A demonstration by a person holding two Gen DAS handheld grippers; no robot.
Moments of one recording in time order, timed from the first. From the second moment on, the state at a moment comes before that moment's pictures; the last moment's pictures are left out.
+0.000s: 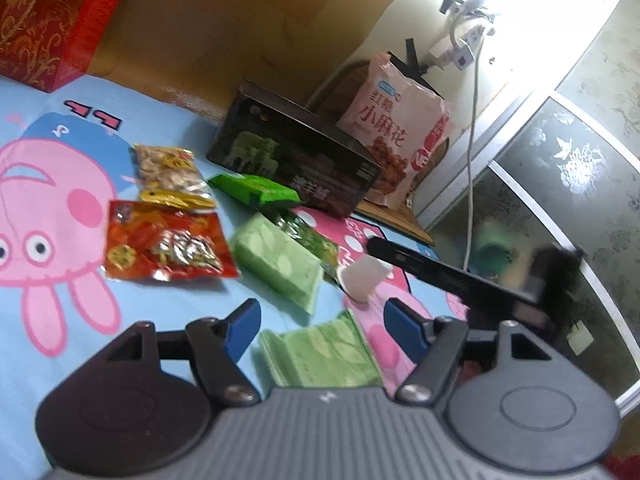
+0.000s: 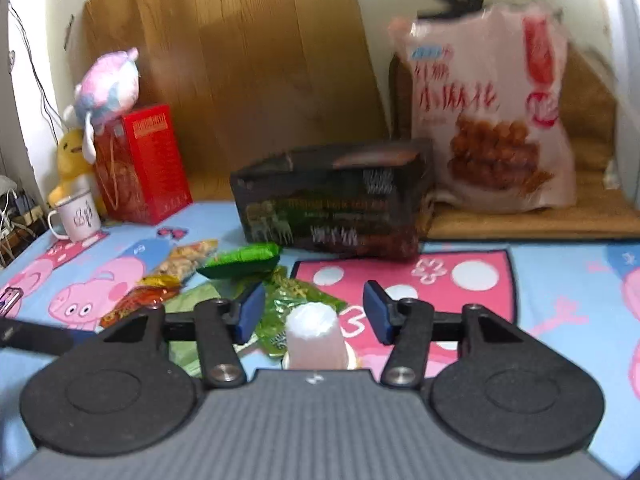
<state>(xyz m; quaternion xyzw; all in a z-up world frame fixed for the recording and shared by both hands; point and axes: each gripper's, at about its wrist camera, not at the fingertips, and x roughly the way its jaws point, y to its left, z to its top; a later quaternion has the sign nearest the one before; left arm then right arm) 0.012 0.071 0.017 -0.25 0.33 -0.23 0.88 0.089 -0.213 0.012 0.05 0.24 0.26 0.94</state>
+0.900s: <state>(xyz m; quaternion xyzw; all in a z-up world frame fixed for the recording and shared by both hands) 0.036 0.024 0.036 -0.21 0.35 -0.27 0.87 -0.002 -0.272 -0.013 0.08 0.24 0.28 0.93</state>
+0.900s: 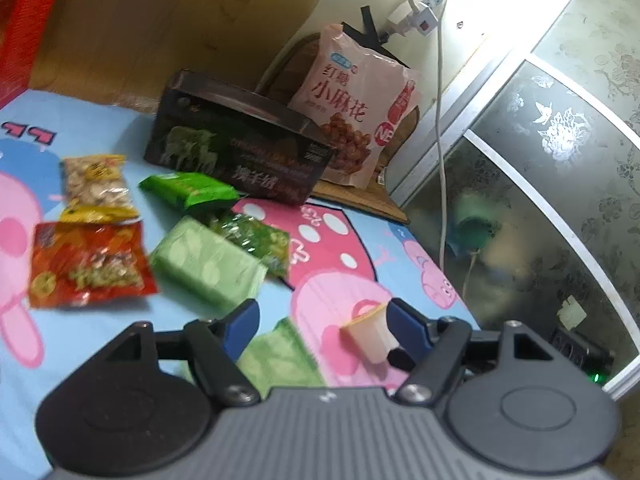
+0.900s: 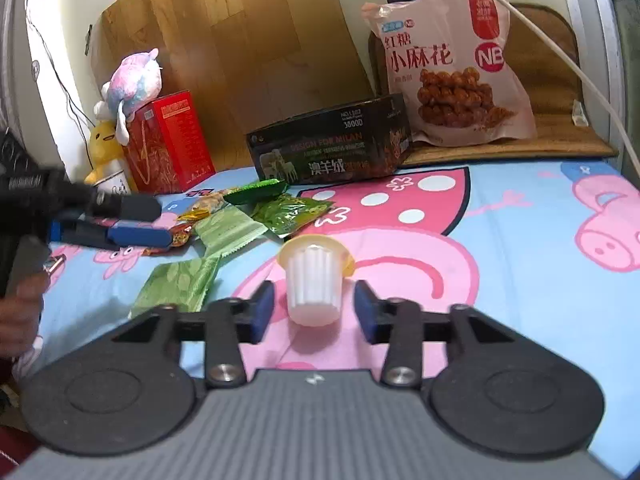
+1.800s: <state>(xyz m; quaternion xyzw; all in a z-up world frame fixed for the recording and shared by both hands) 0.088 -0.034 0.040 -0.15 0.35 -0.32 0.87 0.016 -0.222 -0.005 -0.01 0.22 0.29 0.93</state>
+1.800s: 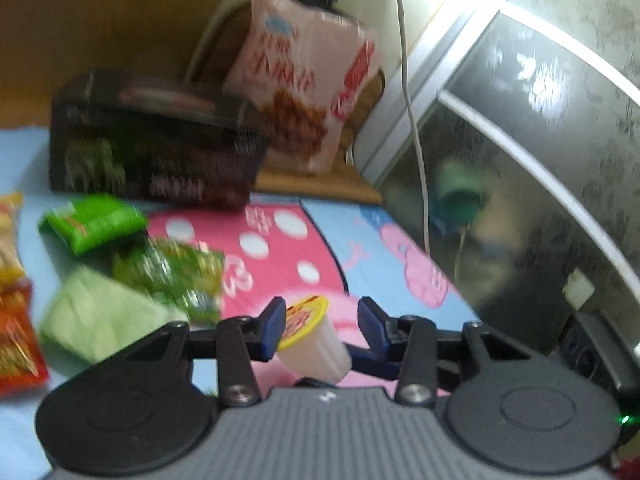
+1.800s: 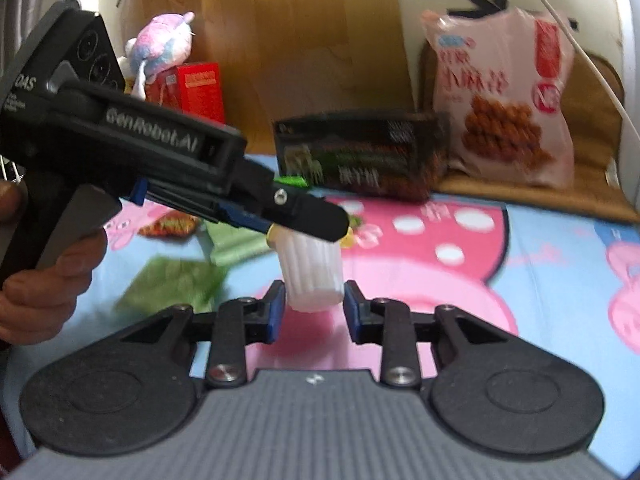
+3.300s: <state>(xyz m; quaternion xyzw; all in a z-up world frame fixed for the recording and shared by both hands) 0.082 0.072 0.059 -0.16 0.25 -0.15 0.94 0.059 -0.190 0.020 0.07 0.13 0.28 0.95</state>
